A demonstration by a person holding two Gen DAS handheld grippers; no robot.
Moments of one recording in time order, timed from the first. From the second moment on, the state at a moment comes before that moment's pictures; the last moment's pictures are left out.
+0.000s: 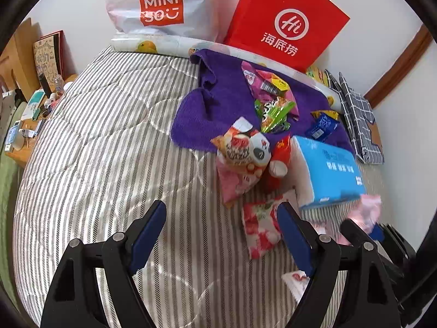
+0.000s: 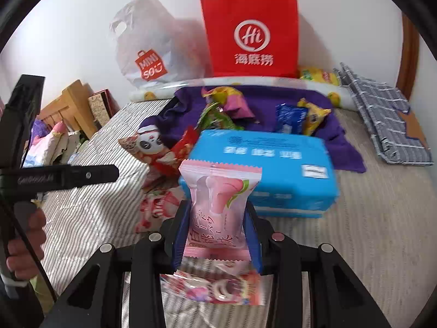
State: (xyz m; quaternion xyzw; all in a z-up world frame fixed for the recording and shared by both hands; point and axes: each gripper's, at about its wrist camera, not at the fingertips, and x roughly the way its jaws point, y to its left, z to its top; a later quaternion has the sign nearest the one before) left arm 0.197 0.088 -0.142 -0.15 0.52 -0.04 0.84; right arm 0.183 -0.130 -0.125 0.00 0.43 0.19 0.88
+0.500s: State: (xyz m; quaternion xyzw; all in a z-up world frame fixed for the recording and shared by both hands) left arm 0.238 0.084 -0.163 -0.17 0.53 -0.05 0.83; right arm 0.183 -0.183 -0.133 0.03 0.45 0.14 0.88
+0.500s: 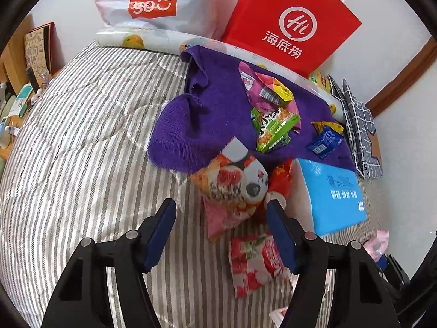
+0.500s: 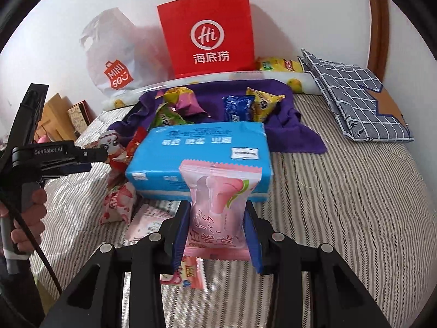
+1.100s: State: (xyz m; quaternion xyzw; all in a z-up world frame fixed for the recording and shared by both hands) left arm 0.253 0.081 -0.171 -0.19 0.52 -0.08 0.83; right arm 0.190 -0.187 -0.148 0.04 0.47 0.13 0.87
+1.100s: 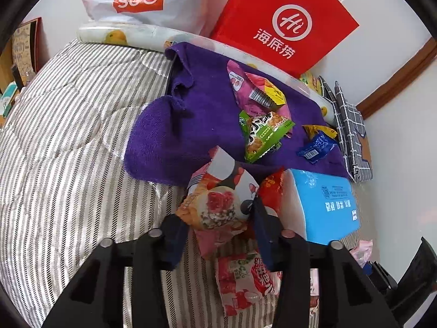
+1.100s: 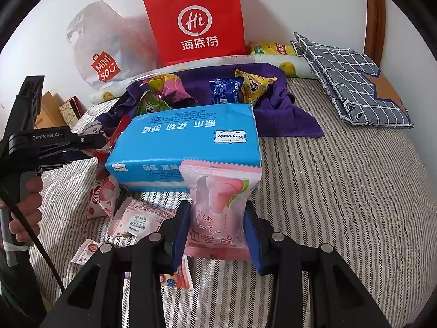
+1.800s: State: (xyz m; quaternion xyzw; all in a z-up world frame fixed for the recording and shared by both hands) left arm 0.172 0.097 -0.113 -0.20 0.48 -0.08 0.85; right arm 0.146 -0.180 -0.095 0.03 0.42 0.13 0.90
